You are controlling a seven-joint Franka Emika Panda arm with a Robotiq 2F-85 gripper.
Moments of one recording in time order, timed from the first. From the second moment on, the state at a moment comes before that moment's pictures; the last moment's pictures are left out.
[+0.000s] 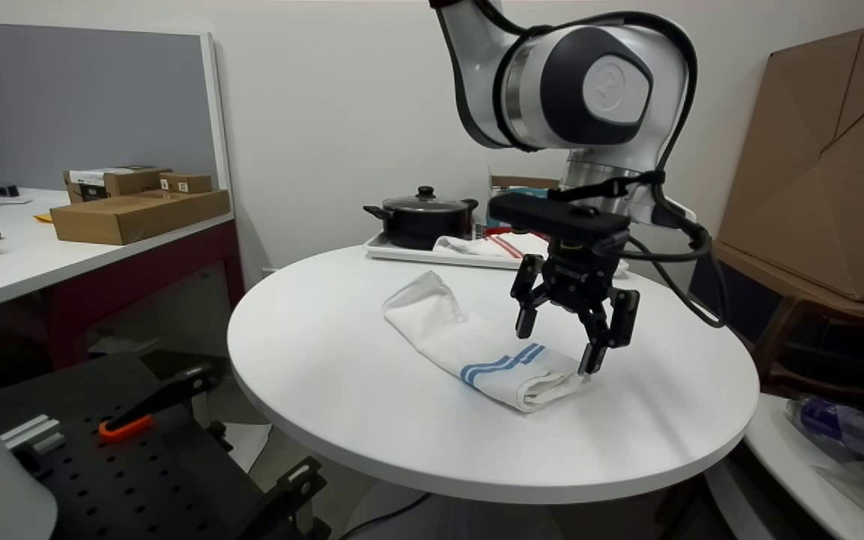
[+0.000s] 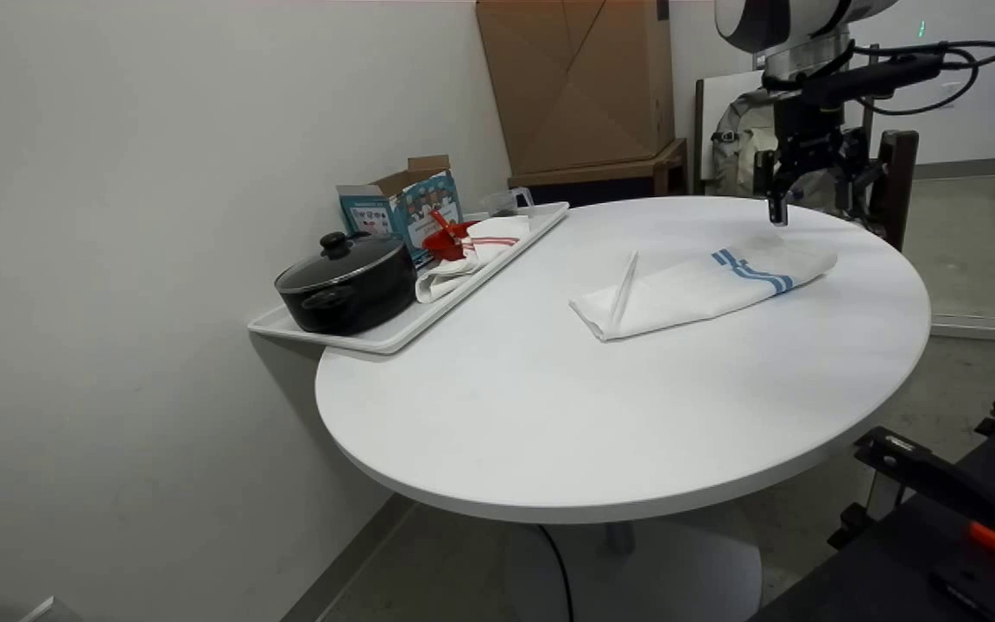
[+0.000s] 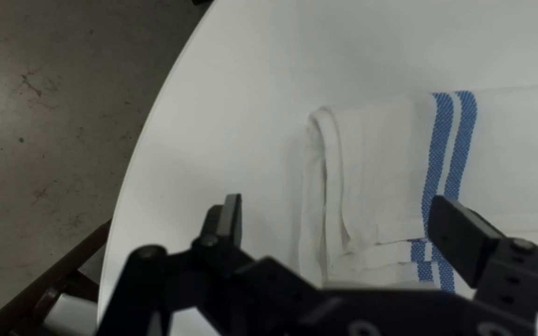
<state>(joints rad) -0.24 0.42 -0.17 -2.15 0.06 2.41 -0.16</state>
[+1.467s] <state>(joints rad) -0.31 0.50 -0.13 -2.13 0.09 2.62 -0.16</state>
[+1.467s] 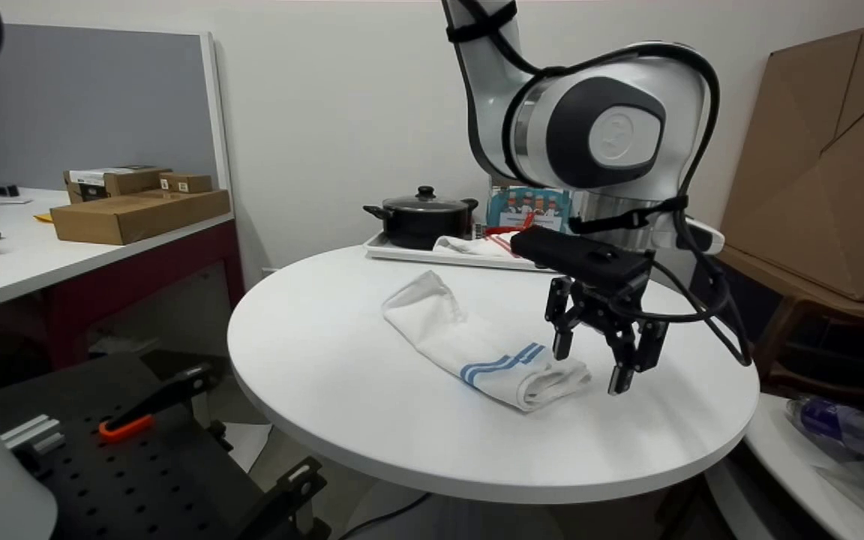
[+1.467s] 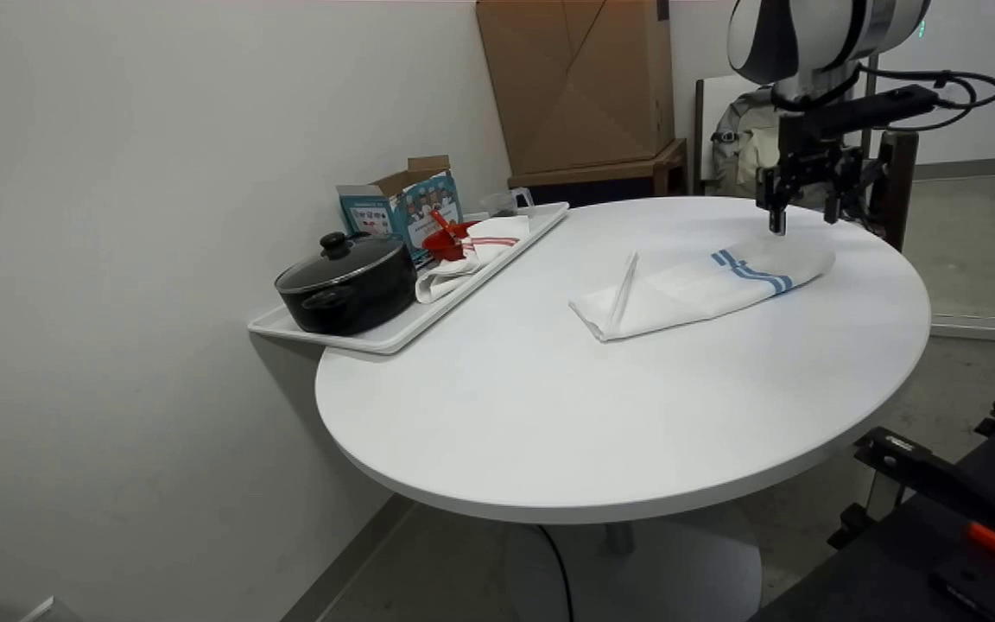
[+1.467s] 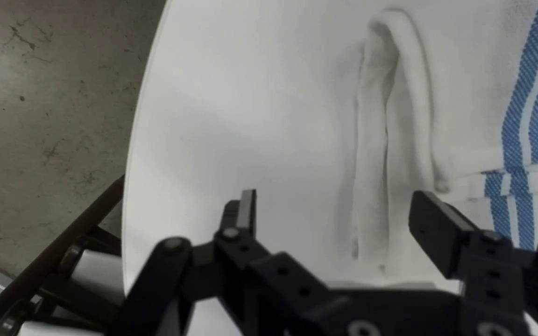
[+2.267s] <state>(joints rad) -0.32 0.45 -0.06 -2.13 0.22 2.62 -0.17</state>
